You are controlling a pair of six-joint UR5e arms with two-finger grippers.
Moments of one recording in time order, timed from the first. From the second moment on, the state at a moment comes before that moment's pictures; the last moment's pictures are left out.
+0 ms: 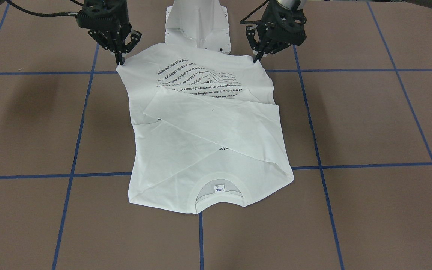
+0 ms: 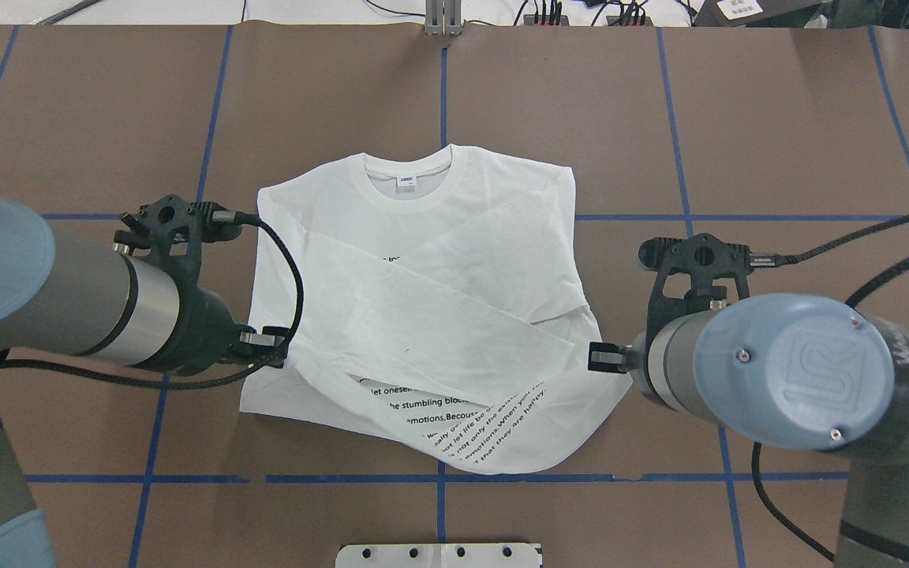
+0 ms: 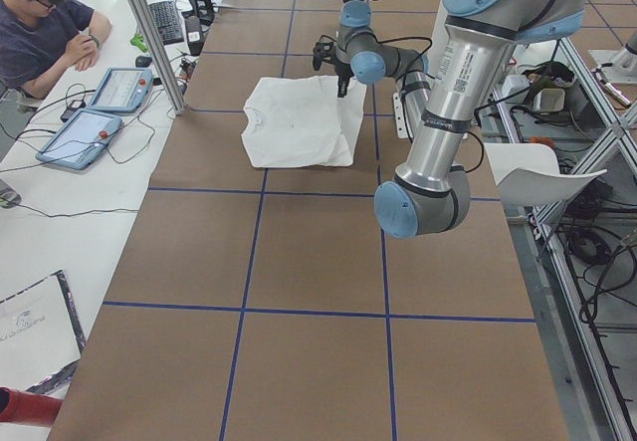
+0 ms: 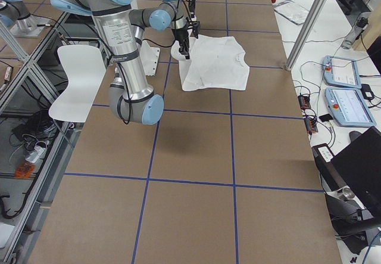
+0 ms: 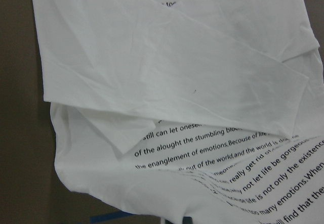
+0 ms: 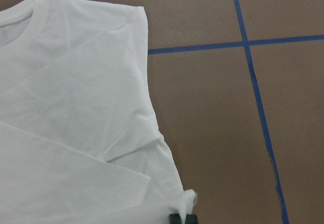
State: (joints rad) left arm -0.61 -1.99 -2.20 -1.52 -1.96 -1.15; right arm 0.47 -1.10 2.29 -2.05 1.60 1.35
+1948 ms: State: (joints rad) left arm -0.80 -2.12 -1.53 -1.92 -1.81 -0.93; right arm 0.67 -0.92 1.62 -1.53 1.62 1.24
